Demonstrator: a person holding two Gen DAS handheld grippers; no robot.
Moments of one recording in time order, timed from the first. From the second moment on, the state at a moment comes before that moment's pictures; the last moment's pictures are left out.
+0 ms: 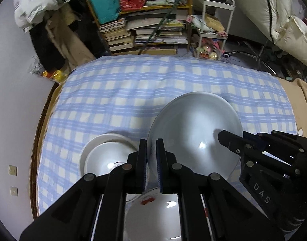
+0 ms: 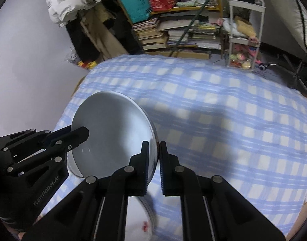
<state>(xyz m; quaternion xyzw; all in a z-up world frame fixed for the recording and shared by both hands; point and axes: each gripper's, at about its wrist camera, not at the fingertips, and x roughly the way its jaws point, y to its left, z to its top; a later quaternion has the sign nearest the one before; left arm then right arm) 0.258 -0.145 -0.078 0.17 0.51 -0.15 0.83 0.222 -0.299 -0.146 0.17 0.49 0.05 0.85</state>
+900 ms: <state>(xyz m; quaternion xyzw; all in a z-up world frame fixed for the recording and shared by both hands) 0.279 -0.018 -0.128 0.12 0.56 -0.09 0.81 0.256 -0.171 -0.185 0.12 0.53 0.10 0.84</state>
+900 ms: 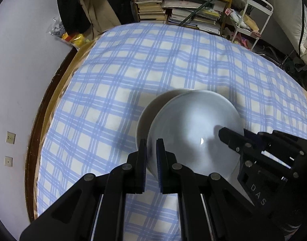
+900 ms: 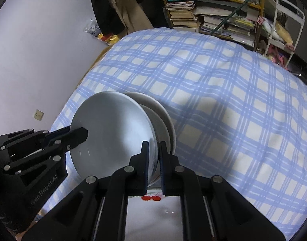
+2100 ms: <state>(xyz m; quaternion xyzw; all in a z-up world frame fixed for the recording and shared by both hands) 0.282 0.008 -0.131 0.11 0.56 -0.07 0.82 0.254 -0.183 -0.165 0.12 0.48 0.10 0.87</state>
